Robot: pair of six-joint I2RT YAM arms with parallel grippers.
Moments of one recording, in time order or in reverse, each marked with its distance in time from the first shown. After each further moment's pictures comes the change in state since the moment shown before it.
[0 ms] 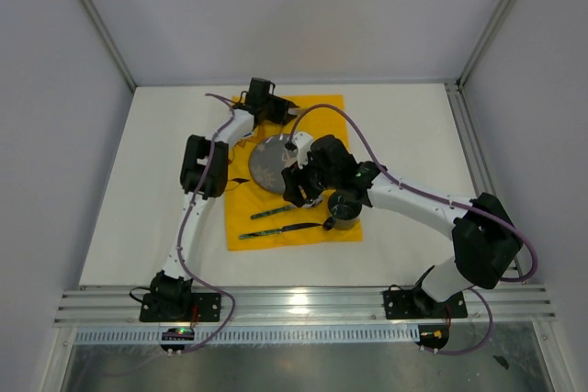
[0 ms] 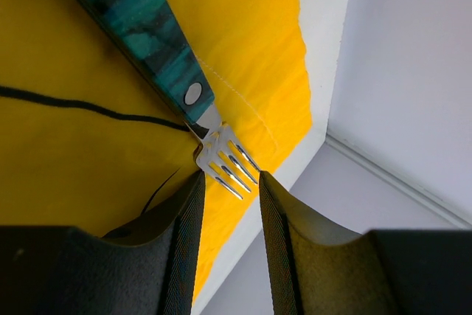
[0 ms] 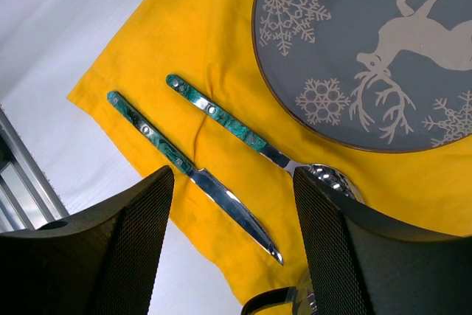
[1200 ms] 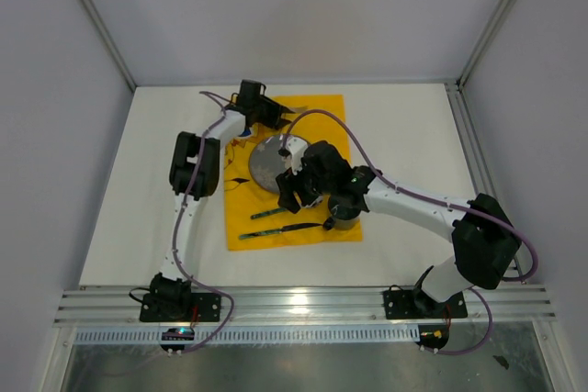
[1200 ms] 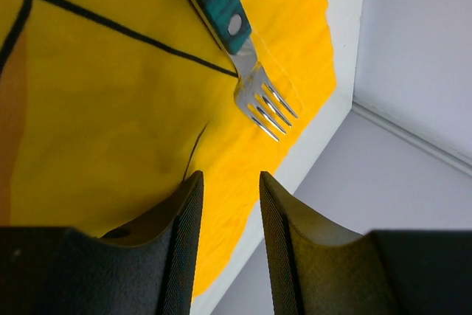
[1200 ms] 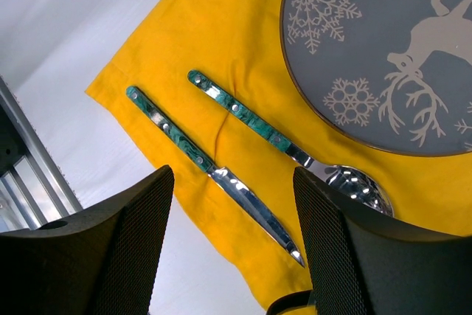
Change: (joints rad) left arm 0.035 -0.121 -0.197 0.058 0.097 0.125; right arm 0.056 0.000 0.000 -0.003 0.024 0.023
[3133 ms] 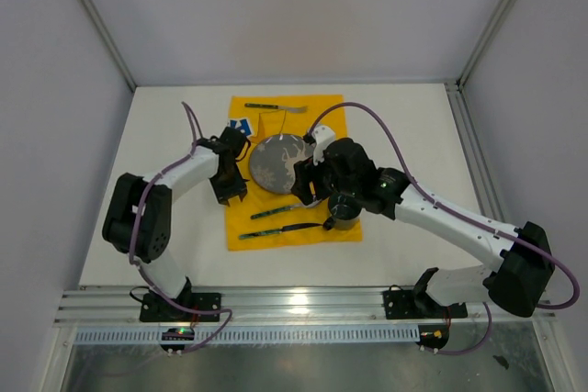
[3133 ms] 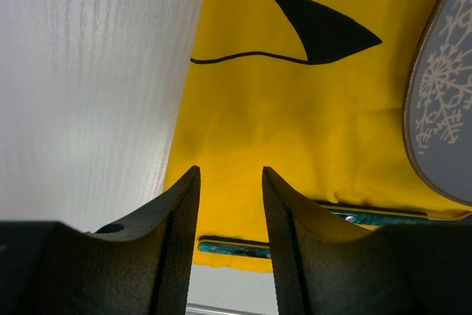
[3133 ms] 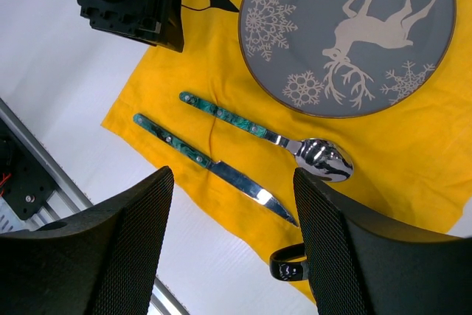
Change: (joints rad) left arm -0.089 -0.850 -0.907 -0.625 -0.475 0.602; right arm 0.004 -0.227 -0.002 -0.121 0.175 0.134
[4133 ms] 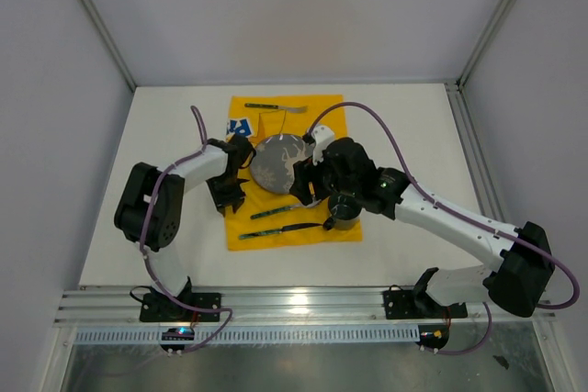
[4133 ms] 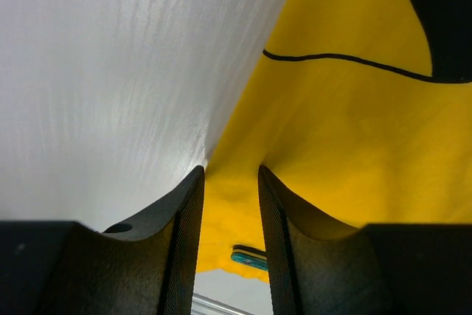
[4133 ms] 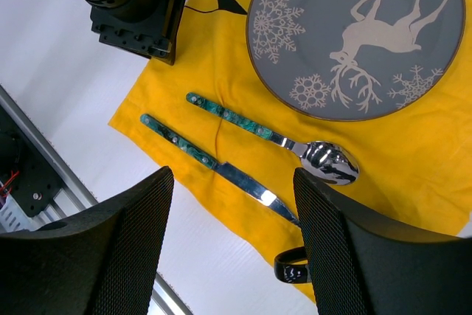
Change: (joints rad) left arm -0.021 0.106 0.016 -0.103 -0.085 -0.056; right arm 0.000 0.000 -0.001 0.012 -0.023 0.002
